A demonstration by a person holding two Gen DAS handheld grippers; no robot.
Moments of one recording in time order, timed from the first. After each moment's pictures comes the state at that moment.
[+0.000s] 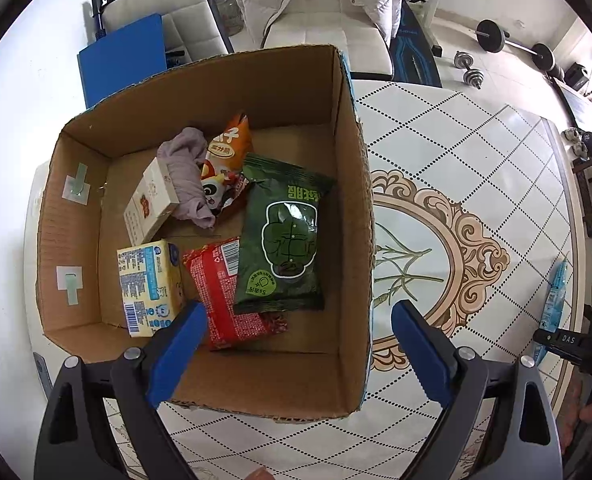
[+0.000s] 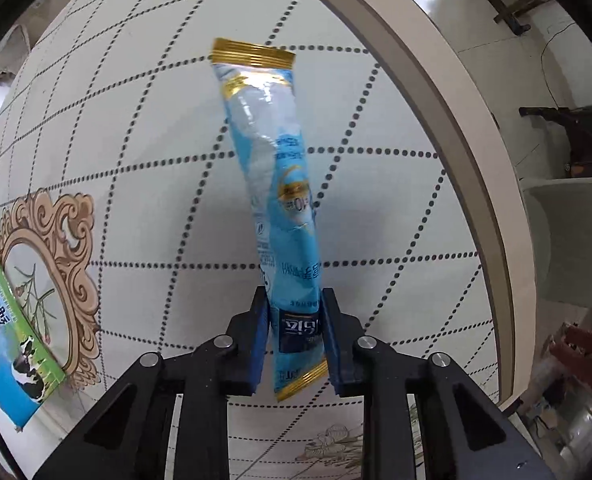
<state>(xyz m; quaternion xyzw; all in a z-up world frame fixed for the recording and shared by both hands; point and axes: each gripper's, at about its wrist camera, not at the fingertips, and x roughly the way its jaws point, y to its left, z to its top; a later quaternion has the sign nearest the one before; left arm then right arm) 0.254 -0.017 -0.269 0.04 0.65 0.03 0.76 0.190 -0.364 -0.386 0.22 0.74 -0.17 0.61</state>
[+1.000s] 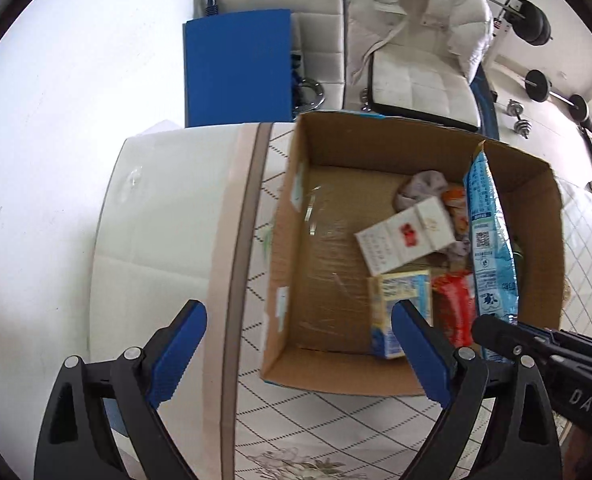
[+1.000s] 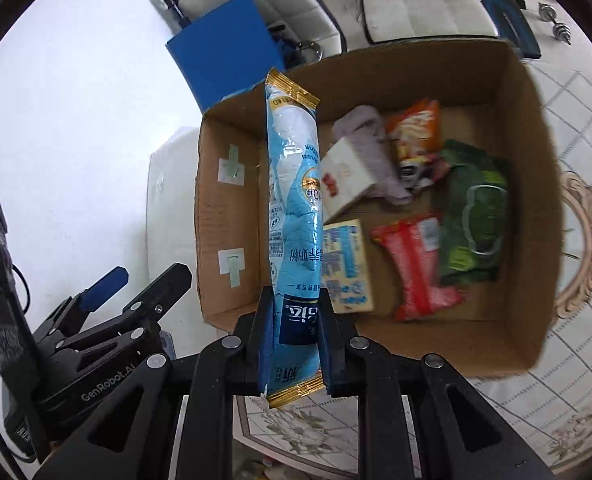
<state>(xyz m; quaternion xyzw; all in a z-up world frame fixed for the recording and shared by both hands) 0.254 0.250 -0.211 0.00 0.63 0.09 0.77 0.270 0.086 -0.238 0.18 0.69 0.20 0.68</state>
